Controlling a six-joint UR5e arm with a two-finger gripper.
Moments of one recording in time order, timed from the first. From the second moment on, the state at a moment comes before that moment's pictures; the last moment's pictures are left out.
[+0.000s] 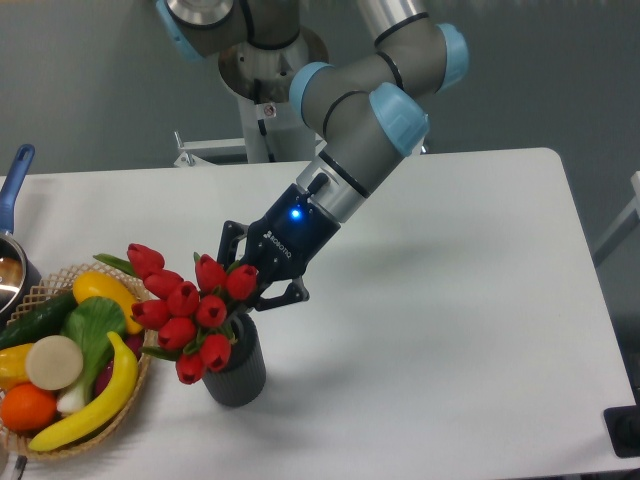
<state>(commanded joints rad) 2.51 -1.80 -1.76 -0.72 0.51 0.95</state>
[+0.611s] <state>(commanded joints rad) 2.49 -1.74 -1.69 -0.72 0.51 0.75</state>
